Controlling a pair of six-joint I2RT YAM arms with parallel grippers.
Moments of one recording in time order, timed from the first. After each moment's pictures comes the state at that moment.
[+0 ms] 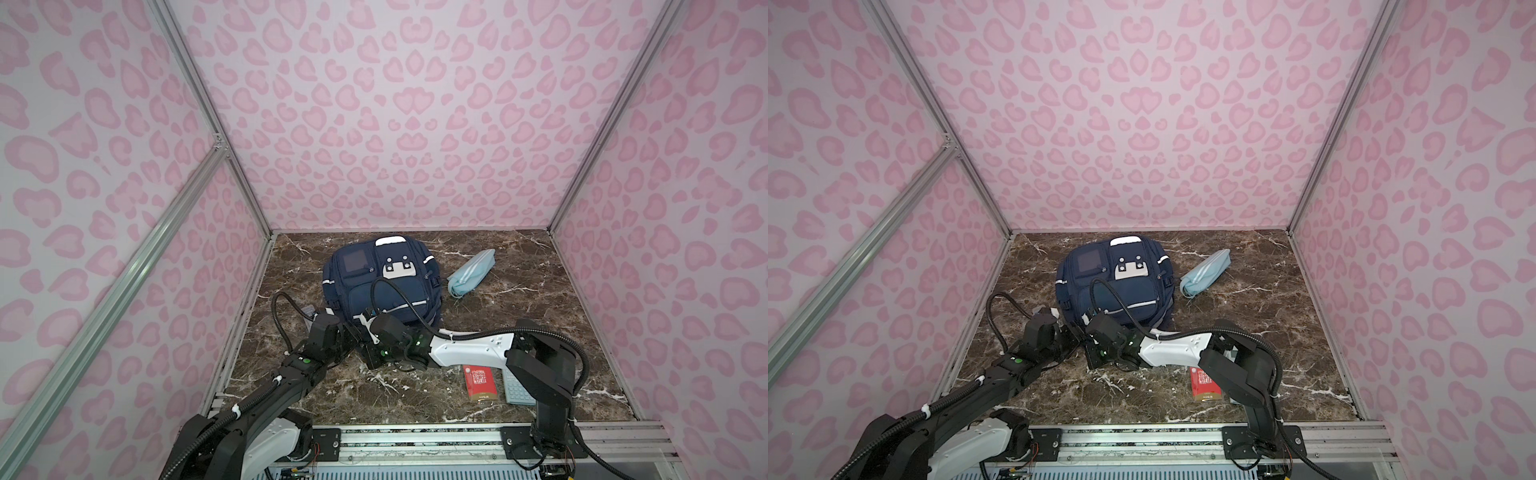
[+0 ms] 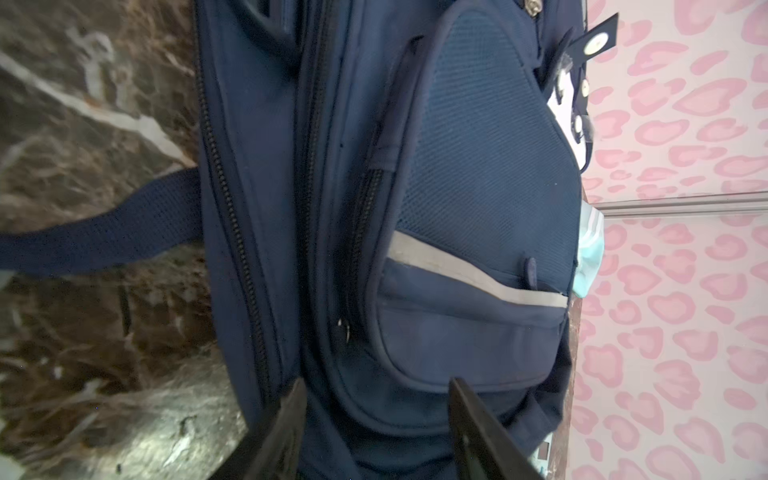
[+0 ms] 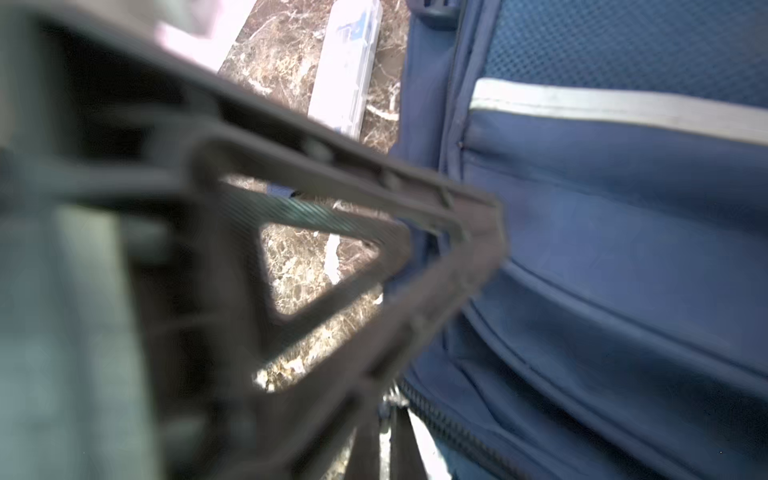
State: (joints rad) left arm -0.41 1.05 0.33 0.04 0.11 -1.09; right arm 1.12 1.91 1.19 -0.07 -0.08 0.62
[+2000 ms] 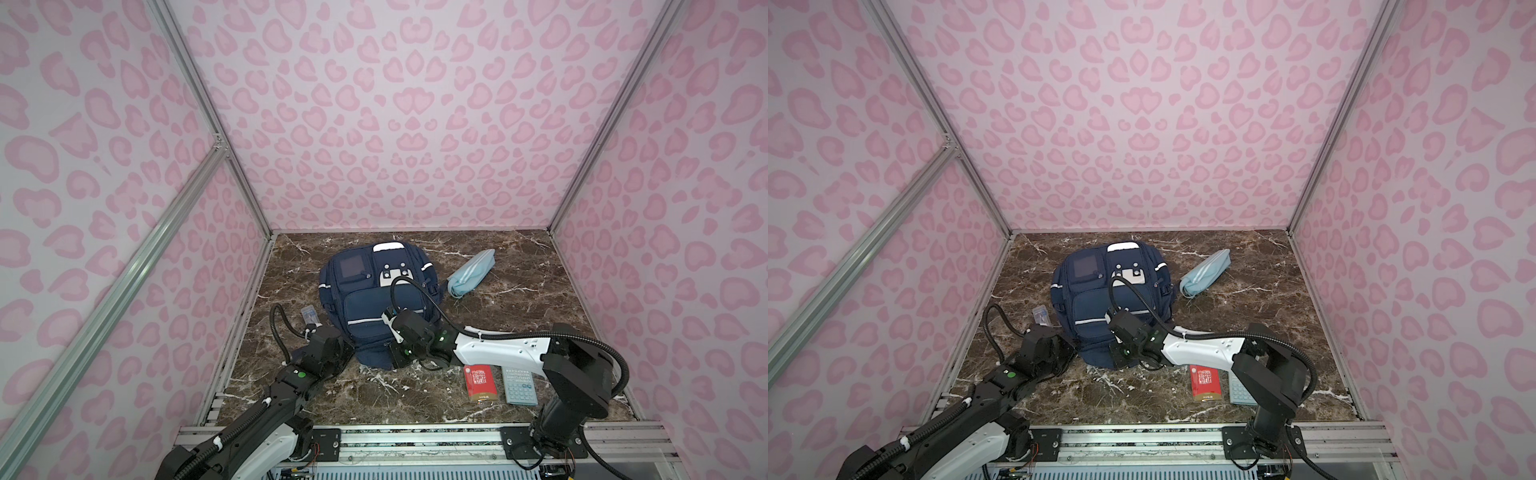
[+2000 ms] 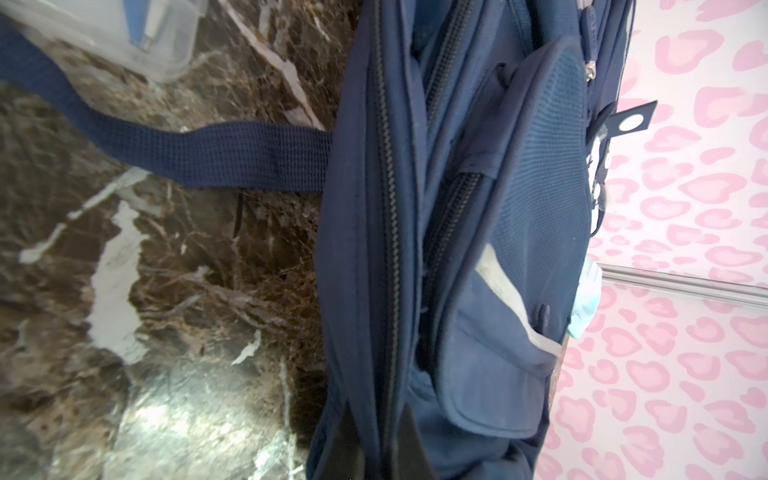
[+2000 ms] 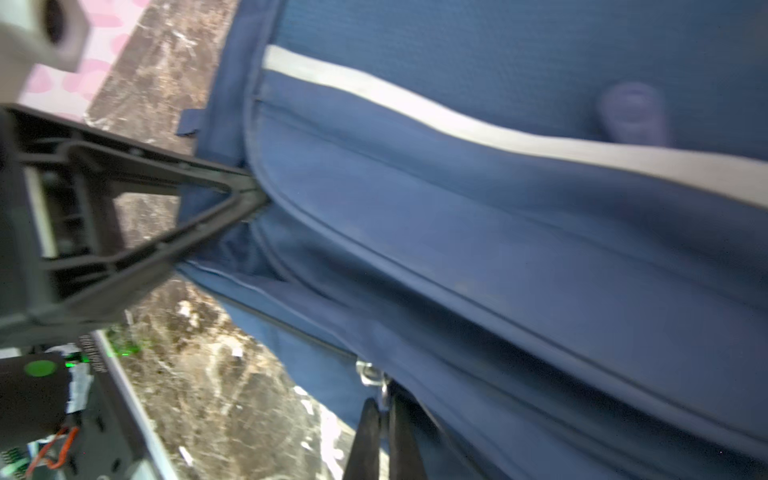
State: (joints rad) left arm -0.46 0.86 0.30 -0.17 -0.03 -1.30; right arm 1.01 1.71 1.03 -0.27 -0.01 0.49
